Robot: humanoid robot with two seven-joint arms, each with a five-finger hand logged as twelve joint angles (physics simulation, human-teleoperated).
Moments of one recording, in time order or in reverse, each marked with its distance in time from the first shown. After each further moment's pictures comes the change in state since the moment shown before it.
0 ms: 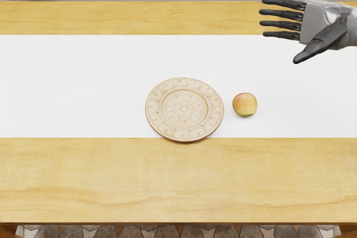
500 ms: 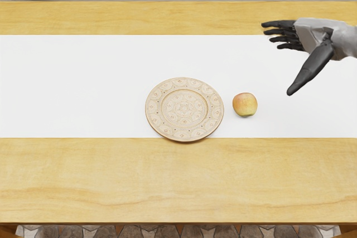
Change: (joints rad) left arm 0.000 0.000 0.000 0.000 0.000 0.000 0.000; right arm 0.063 -0.099 -0.022 0.356 -0.529 -0.356 -0.095
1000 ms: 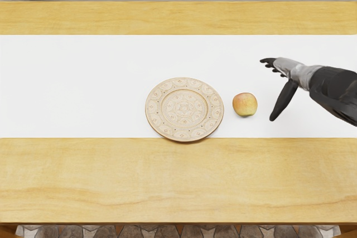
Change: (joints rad) left arm 0.000 0.000 0.000 0.000 0.000 0.000 0.000; right arm 0.104 0.260 -0.375 0.040 -0.284 -0.522 -0.251
